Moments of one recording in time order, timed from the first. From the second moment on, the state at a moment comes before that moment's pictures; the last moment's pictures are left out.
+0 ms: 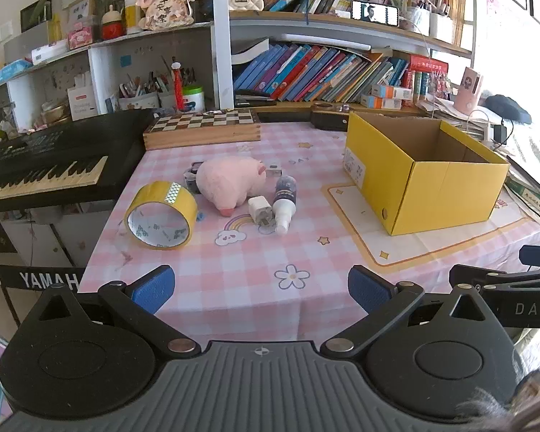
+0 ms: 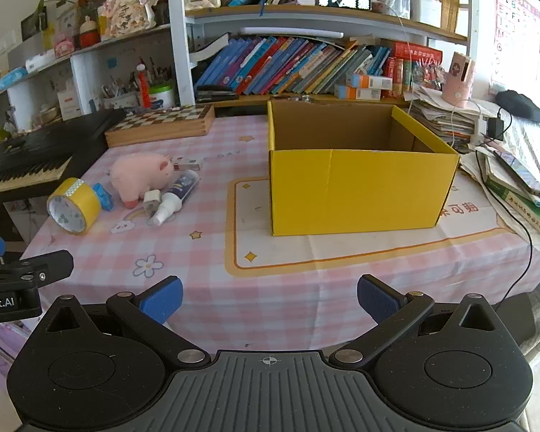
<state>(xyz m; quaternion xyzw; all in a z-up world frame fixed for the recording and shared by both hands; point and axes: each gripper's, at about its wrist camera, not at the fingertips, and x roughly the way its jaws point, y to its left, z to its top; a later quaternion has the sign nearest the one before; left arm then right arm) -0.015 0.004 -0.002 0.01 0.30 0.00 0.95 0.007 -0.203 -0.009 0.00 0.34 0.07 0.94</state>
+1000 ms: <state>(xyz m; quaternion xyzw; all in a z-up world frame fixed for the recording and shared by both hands) -0.013 0.007 -0.004 0.01 0.31 0.01 0.95 0.012 -0.200 -0.011 -0.01 0.34 0.07 0.94</state>
